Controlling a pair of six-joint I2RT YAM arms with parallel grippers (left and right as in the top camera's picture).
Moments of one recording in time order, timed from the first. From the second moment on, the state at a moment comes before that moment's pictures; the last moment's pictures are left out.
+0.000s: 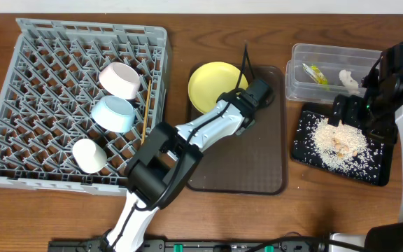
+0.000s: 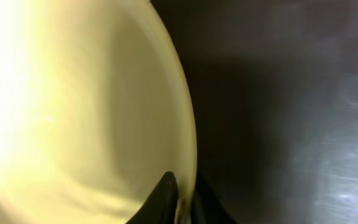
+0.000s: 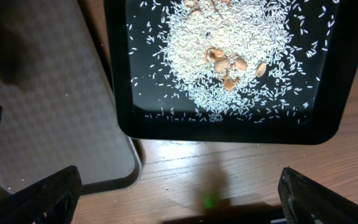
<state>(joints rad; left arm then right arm) -0.75 2.20 1.56 -0.61 -0.32 0.18 -0.16 1.54 1.52 -1.43 -0.05 0.20</state>
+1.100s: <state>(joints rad) -0.82 2.22 1.56 -0.71 -0.78 0.16 -0.16 1.54 1.52 -1.43 -0.05 0.20</state>
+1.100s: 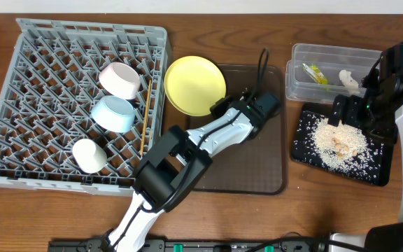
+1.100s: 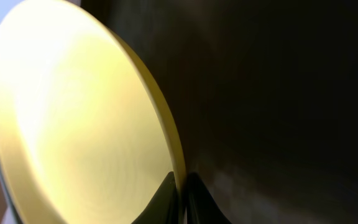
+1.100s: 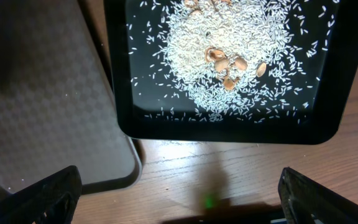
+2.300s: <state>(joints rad) -0.45 1.79 1.56 -0.87 -0.01 -0.13 -0.16 1.54 1.52 -1.44 -0.05 0.20</state>
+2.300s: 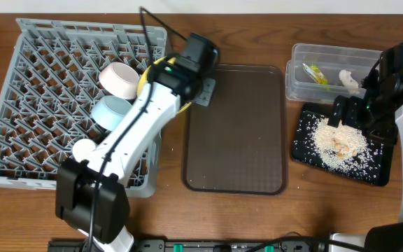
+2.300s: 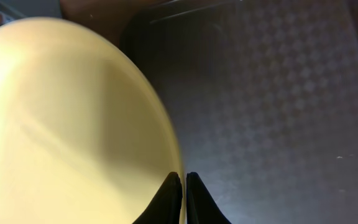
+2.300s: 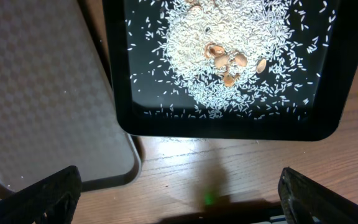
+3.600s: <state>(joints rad) -0.34 1.77 1.56 -0.95 0.49 -0.47 -0.16 1.54 1.52 -1.44 -0.05 0.20</state>
